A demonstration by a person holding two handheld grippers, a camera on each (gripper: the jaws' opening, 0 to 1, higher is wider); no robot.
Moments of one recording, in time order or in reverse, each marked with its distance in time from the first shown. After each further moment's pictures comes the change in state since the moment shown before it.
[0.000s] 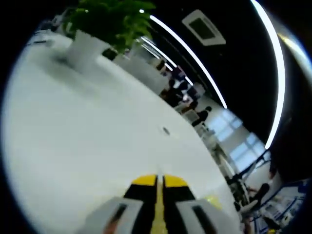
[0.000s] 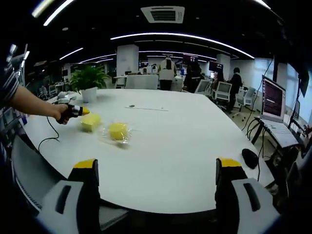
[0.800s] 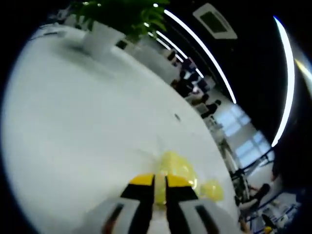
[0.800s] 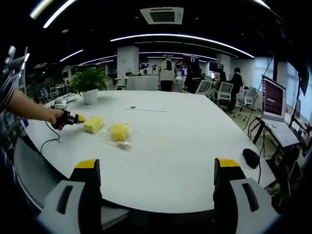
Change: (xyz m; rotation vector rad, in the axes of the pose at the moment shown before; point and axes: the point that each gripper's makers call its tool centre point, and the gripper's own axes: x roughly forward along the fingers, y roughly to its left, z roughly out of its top) left arm -0.034 0.008 -0.043 -0.114 0.083 0.049; right arm -0.004 0.001 -0.004 0.003 0.022 0.015
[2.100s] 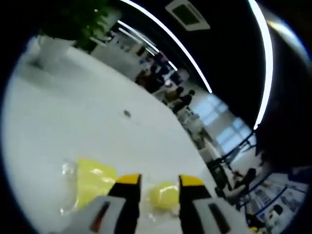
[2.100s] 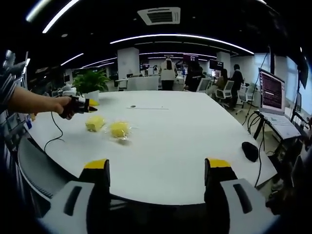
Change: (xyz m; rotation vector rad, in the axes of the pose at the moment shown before) left arm 0.040 -0.130 -0.010 0.130 0.059 -0.195; right arm -0.017 -0.018 -0.017 0.030 -0.010 0.024
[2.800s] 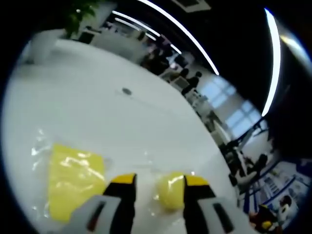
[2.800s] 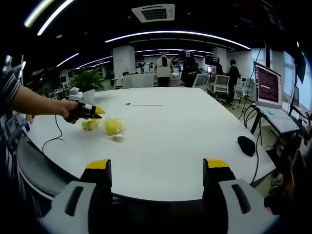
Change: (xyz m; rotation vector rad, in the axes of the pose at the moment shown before) left arm 0.050 0.017 -0.040 0.047 0.142 0.099; right arm 0.000 -0.017 -0.008 0.032 0.028 -0.020
